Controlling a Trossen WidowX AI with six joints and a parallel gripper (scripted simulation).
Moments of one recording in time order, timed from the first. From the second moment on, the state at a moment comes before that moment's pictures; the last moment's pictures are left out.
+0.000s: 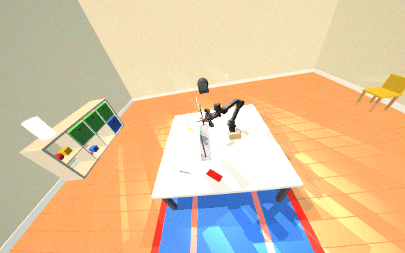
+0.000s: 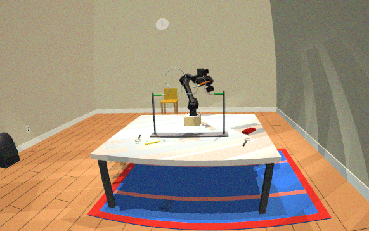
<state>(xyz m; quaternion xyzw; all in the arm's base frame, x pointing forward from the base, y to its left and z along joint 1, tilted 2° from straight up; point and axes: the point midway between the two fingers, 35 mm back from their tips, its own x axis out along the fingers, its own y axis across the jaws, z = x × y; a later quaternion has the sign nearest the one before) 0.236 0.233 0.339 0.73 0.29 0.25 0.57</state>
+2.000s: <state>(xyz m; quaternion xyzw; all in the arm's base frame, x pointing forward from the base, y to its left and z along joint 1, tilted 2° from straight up) 0.243 0.196 0.261 0.22 0.29 0.12 0.92</state>
